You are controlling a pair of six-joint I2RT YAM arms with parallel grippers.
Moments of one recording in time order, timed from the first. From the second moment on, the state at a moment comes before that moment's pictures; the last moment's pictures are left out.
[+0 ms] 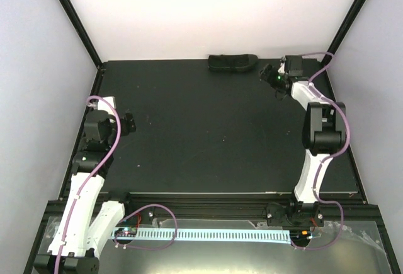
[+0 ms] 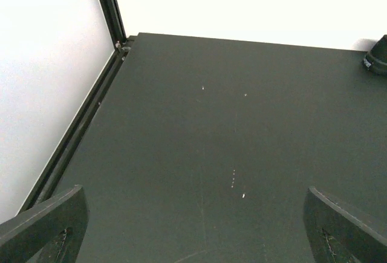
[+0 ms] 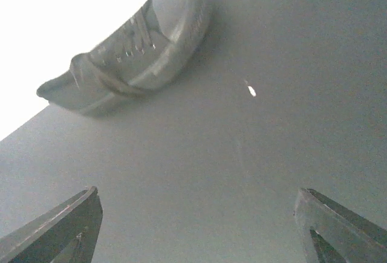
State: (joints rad) left arm -0.05 0.70 0.76 -0.49 -0.18 -0.12; right arm 0.01 1.97 1.44 -0.18 -0.29 0.55
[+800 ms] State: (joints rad) left arm -0.05 0.71 0.76 -0.45 -0.18 -0.10; right arm 0.05 2.70 2.31 -0.25 -0.35 1.01
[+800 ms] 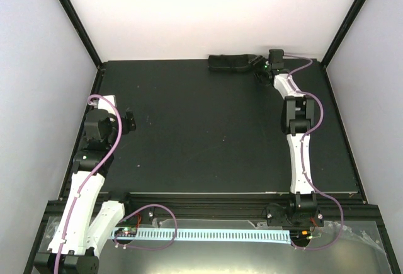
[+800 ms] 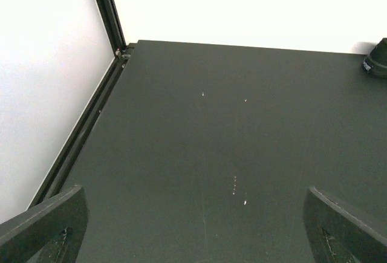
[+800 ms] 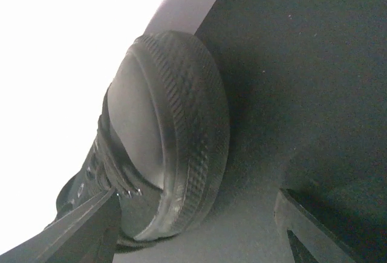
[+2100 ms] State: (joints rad) left arm -0.03 0.75 0.75 -0.44 -0.17 -0.08; right arm 0.06 2.33 1.64 0.40 -0.39 1.05
